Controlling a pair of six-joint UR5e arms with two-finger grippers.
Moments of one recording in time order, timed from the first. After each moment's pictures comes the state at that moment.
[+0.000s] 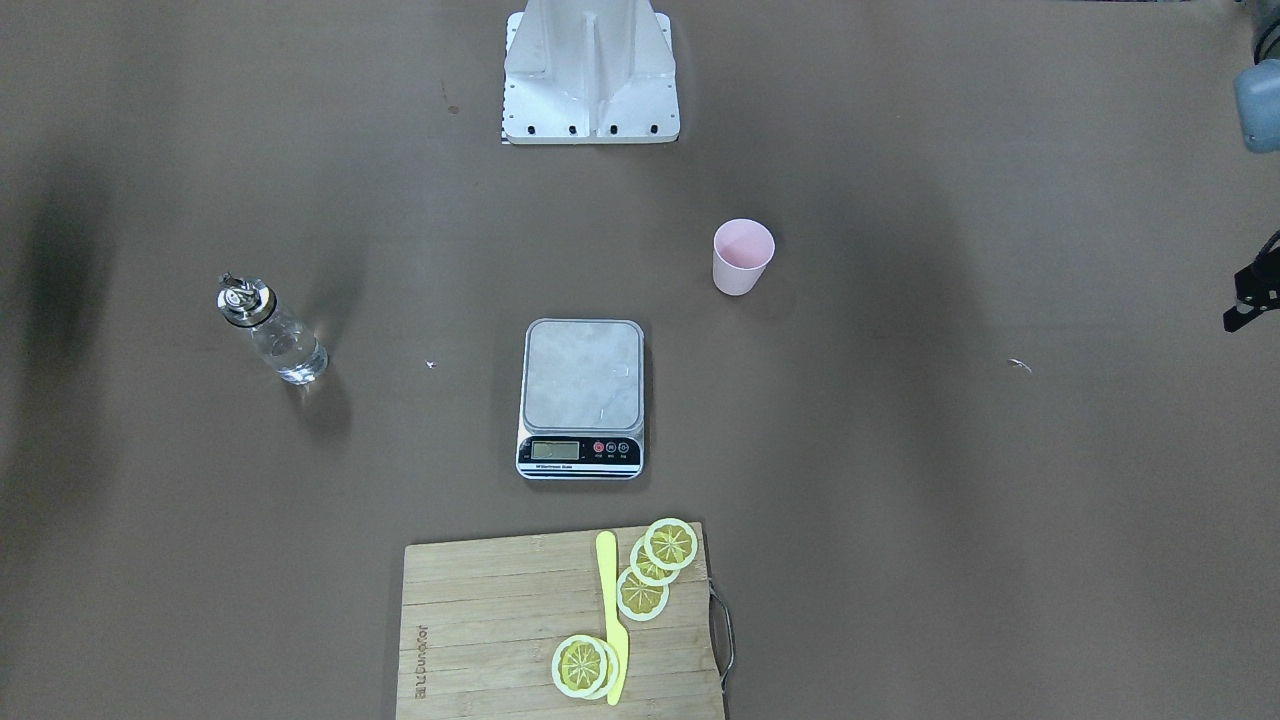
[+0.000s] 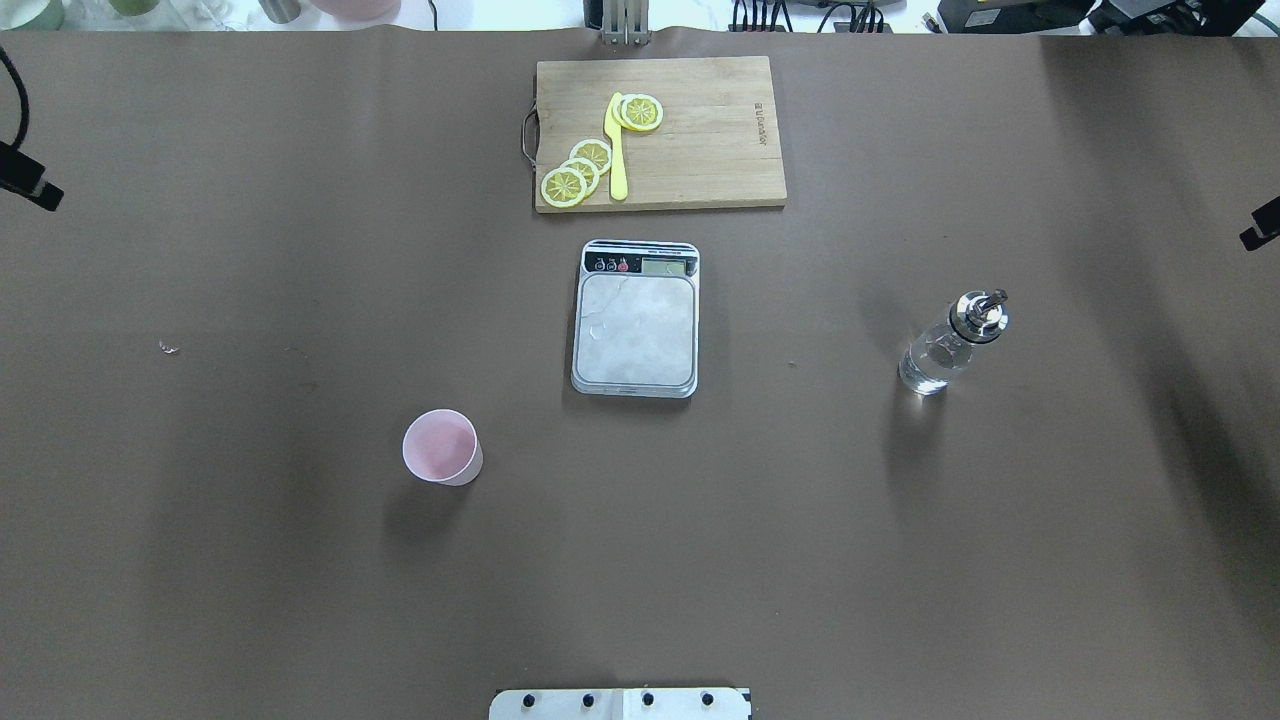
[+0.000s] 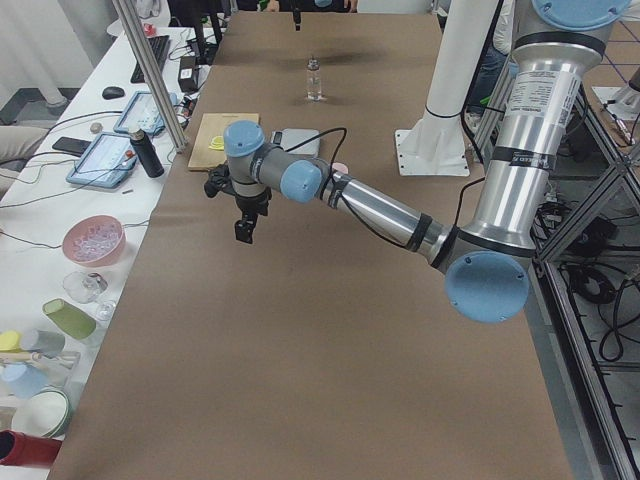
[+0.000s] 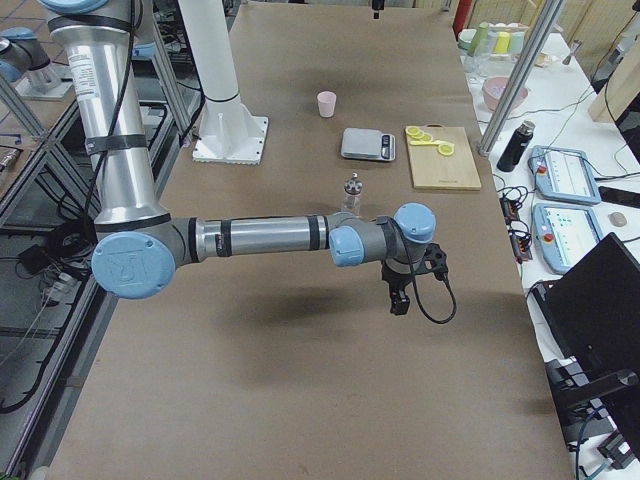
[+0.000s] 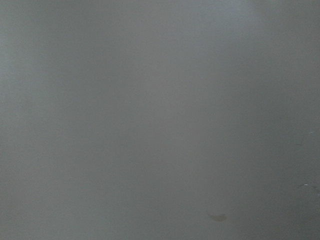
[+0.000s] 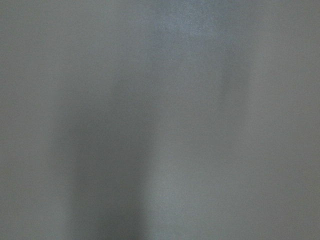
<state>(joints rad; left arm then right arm) -1.24 -1.77 -1.86 -1.55 -2.33 -0.29 1.38 -1.43 1.50 -1.44 2.32 0.08</state>
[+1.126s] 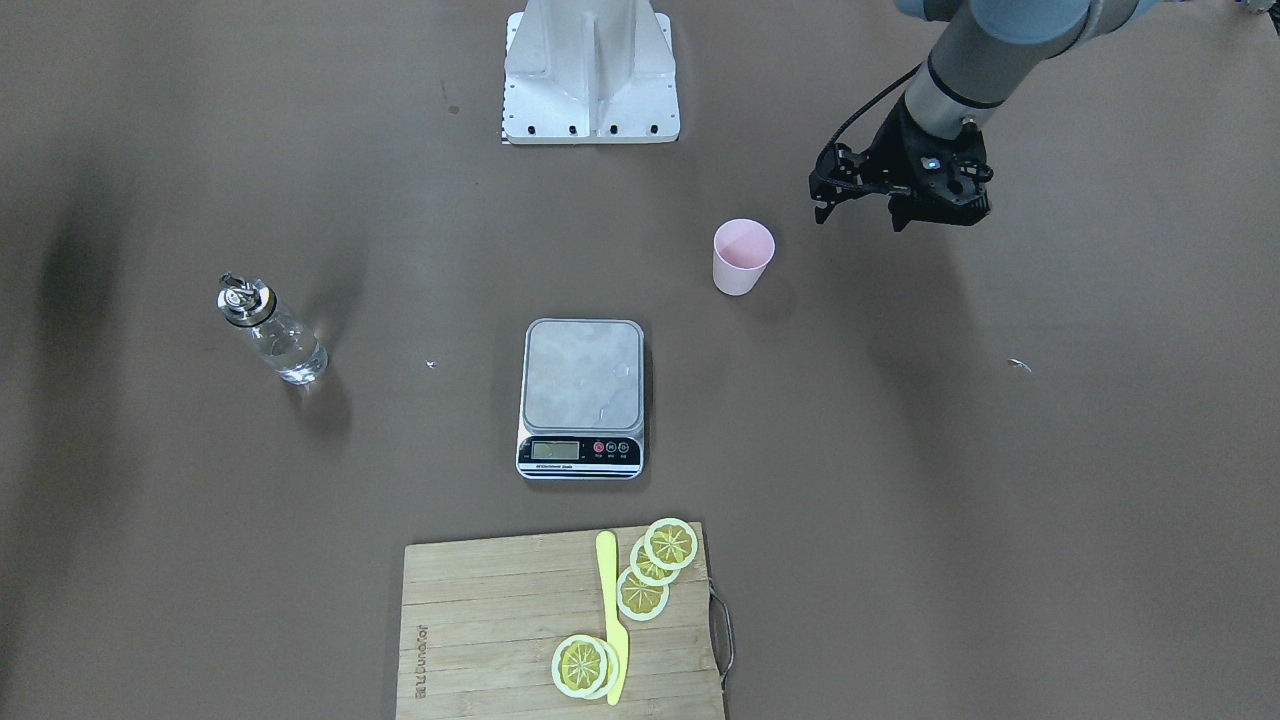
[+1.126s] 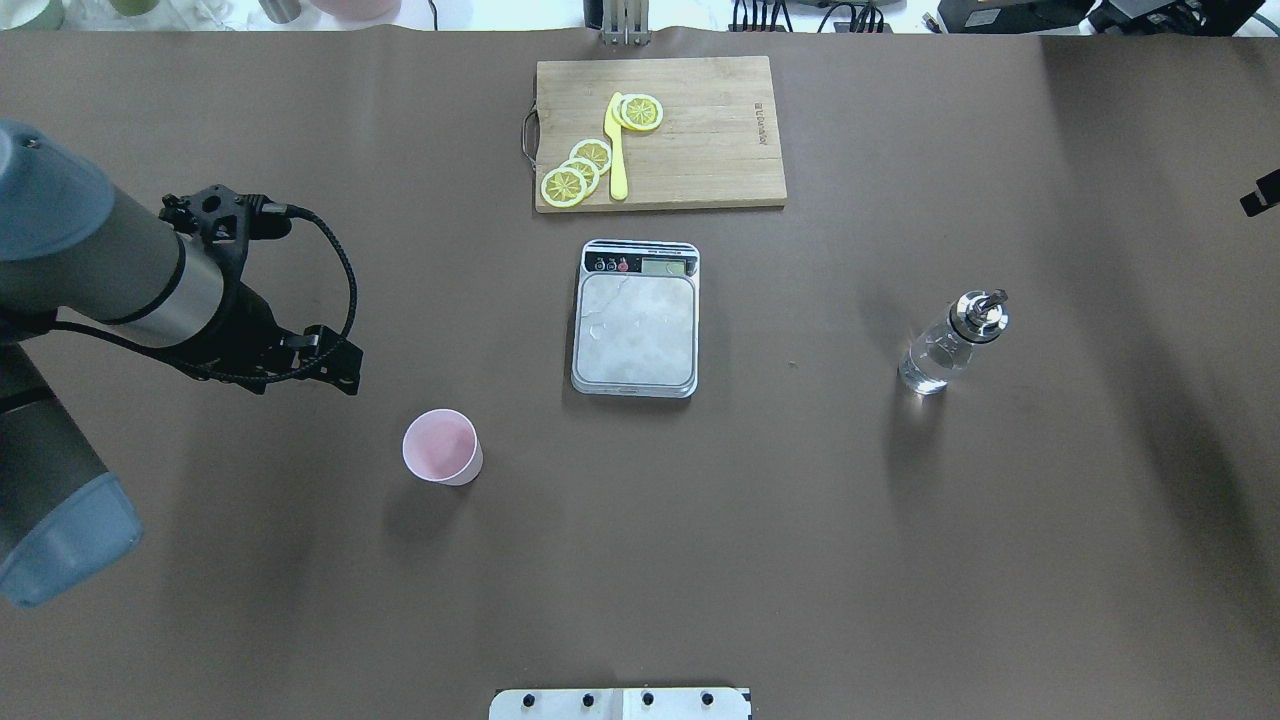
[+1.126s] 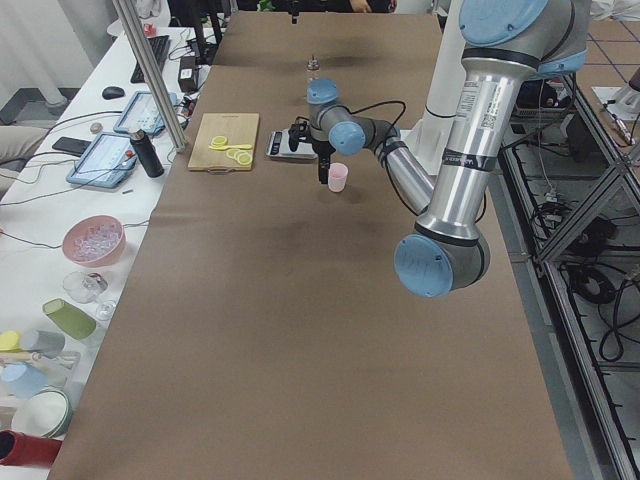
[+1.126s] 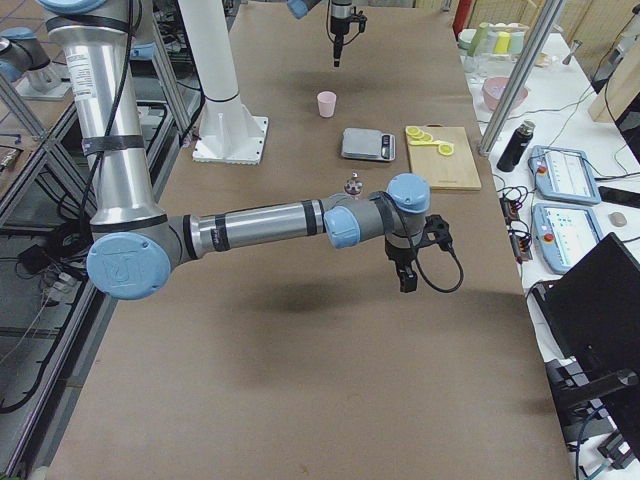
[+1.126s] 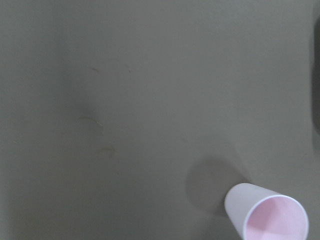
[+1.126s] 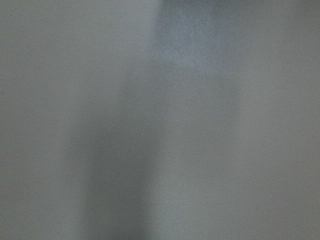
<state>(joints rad) -0.72 -1.83 -2.08 -1.56 -2.13 -1.03 1.39 -1.45 1.64 -1.38 2.28 0.10</state>
